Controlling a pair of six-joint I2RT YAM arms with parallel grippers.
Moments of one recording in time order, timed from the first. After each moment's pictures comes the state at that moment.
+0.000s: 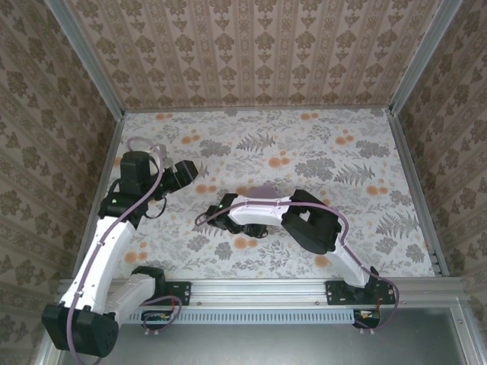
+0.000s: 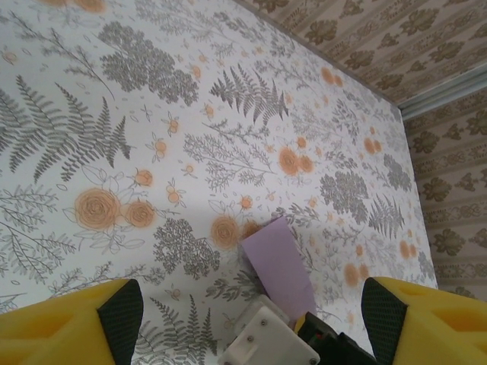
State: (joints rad) left arm -0.22 0.93 0.88 -0.56 0.38 -0.60; right arm 1.07 2.23 1.63 -1.32 0.63 0.19
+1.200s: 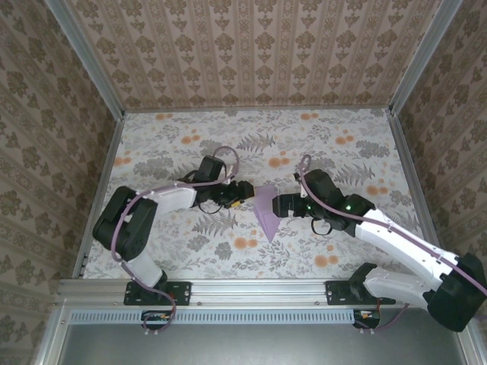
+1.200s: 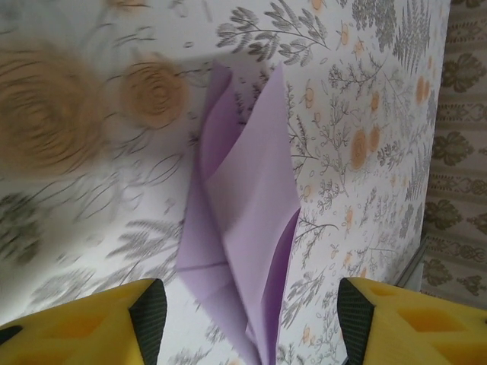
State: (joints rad) left arm -0.60 1.71 0.88 -0.04 0.62 -0.77; right arm 0.63 1.05 0.78 -0.53 -0.01 0.55
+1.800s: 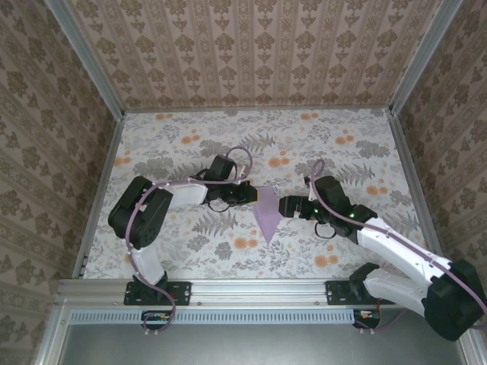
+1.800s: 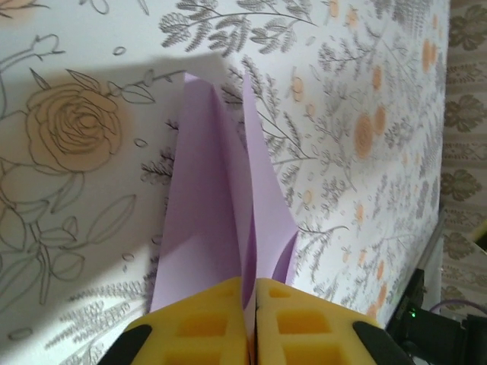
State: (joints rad) left arm -0.63 1.79 0.92 0.00 0.65 -0.66; right arm 0.49 1.06 0.59 -0.29 -0.16 0.56
